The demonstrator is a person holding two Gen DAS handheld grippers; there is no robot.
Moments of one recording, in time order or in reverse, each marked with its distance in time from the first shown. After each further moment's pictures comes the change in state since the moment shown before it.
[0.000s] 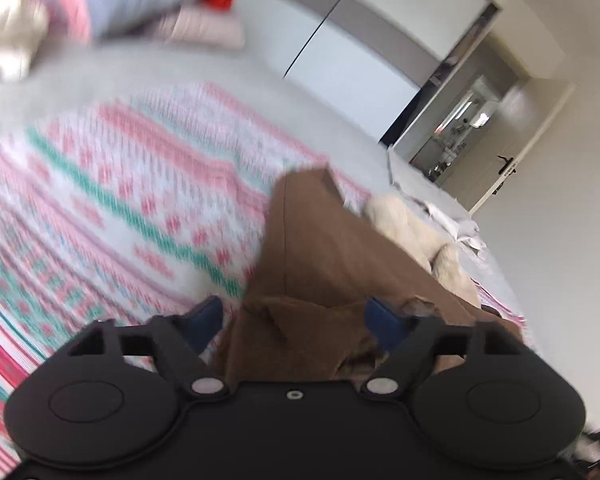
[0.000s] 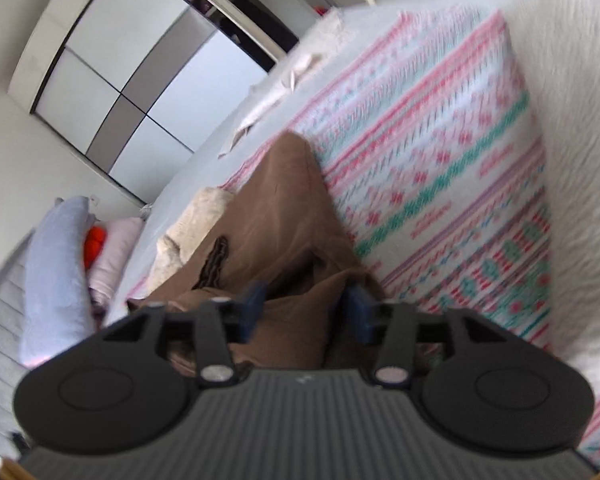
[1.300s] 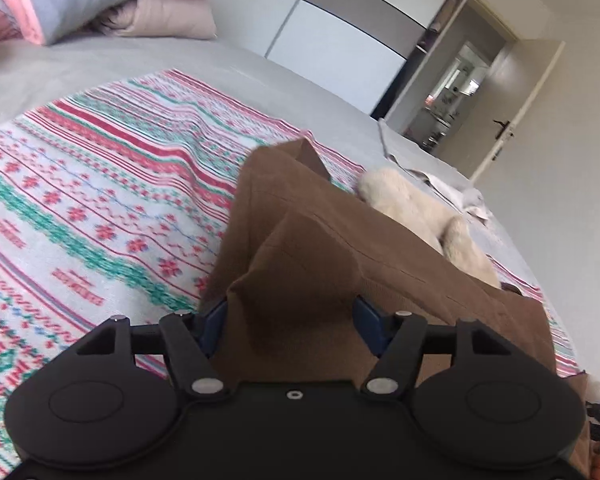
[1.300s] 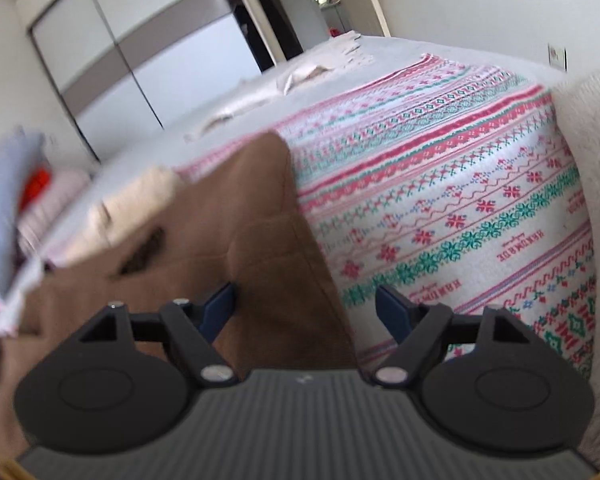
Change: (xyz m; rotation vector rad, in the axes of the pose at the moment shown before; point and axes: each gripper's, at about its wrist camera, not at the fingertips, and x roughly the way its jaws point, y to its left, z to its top) left arm 0.088 -0.023 -0.001 0.058 0.086 -0.004; right arm 0.075 0.018 0.002 -0.289 -0.011 -0.171
